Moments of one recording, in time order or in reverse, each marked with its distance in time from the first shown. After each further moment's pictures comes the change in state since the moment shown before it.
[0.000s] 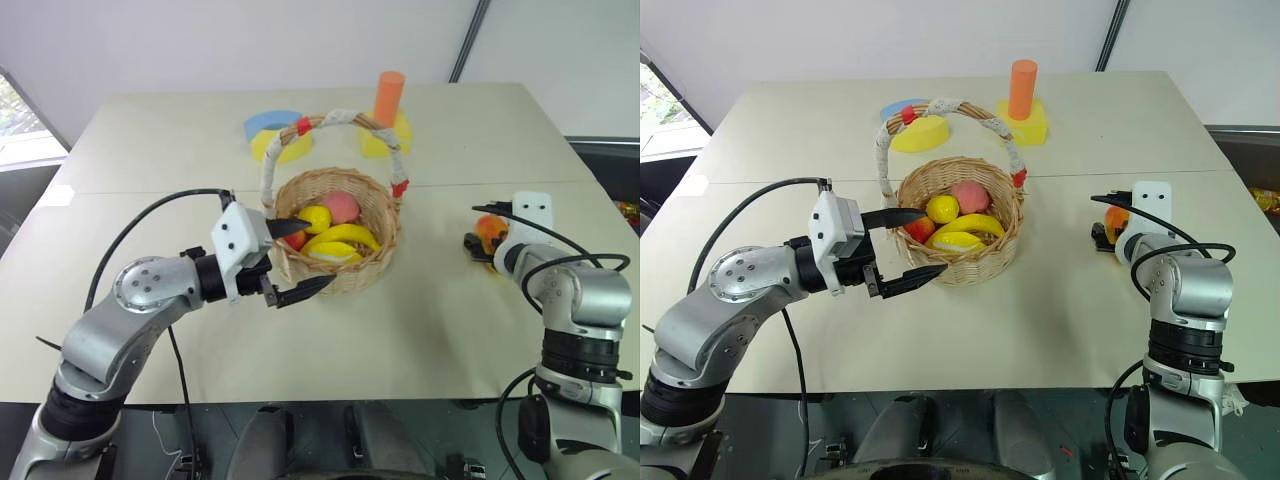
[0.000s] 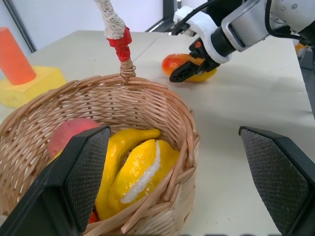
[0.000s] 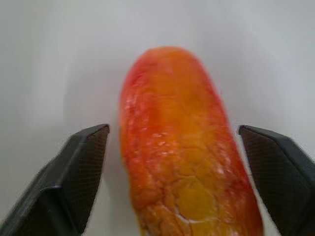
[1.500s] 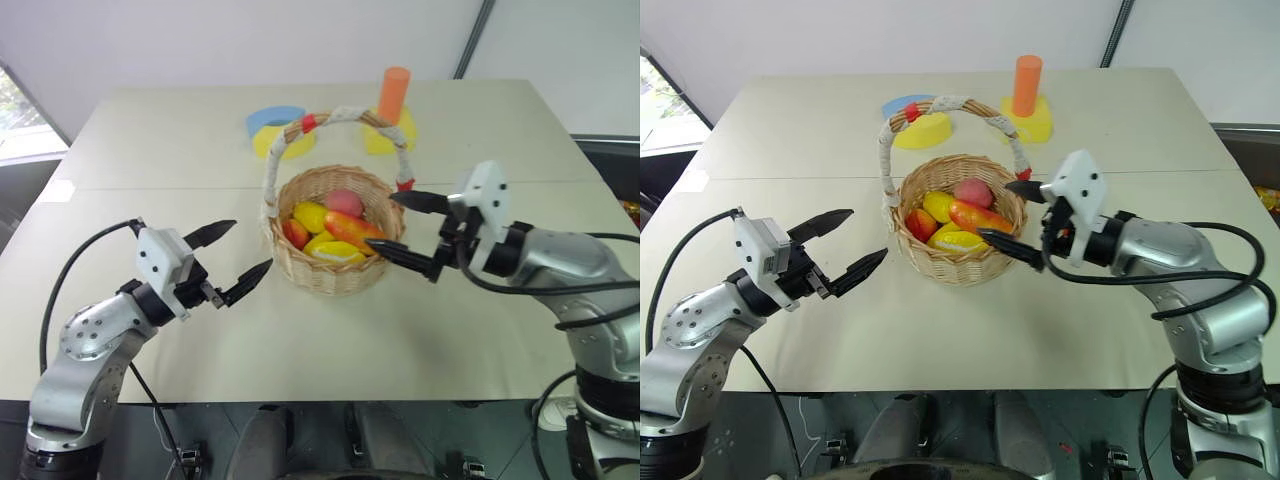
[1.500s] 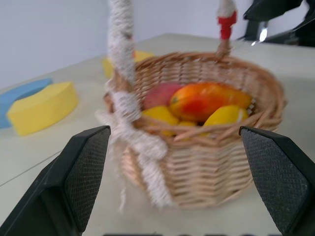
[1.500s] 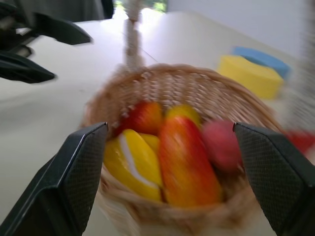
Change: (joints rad) left arm 0.306 -0.116 0.215 0.069 0.033 -0.279 0.036; right arm 0.099 -0.183 0.146 -0.440 0.311 -0.385 0.652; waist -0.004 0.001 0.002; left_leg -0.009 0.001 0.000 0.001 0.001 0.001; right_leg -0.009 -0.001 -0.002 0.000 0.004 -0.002
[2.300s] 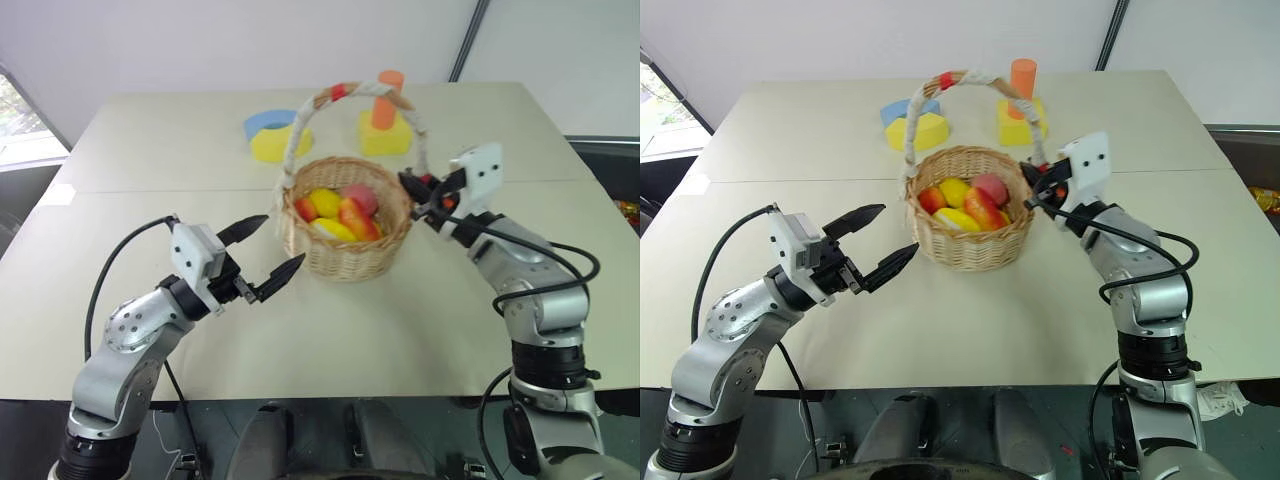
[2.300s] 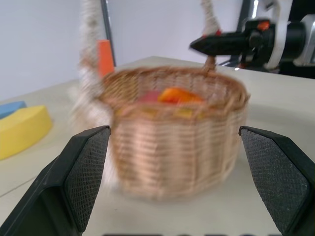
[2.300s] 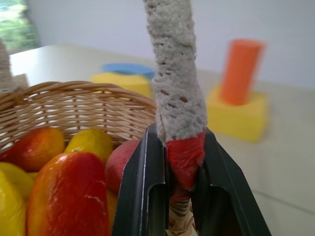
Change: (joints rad) left arm -0.060 -0.052 -0.105 -0.001 0.049 -0.013 0.084; right arm -0.092 0.196 -0.046 0.337 -0.256 -0.276 -0.345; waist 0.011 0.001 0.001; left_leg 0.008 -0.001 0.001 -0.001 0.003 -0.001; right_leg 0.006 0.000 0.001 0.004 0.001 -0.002
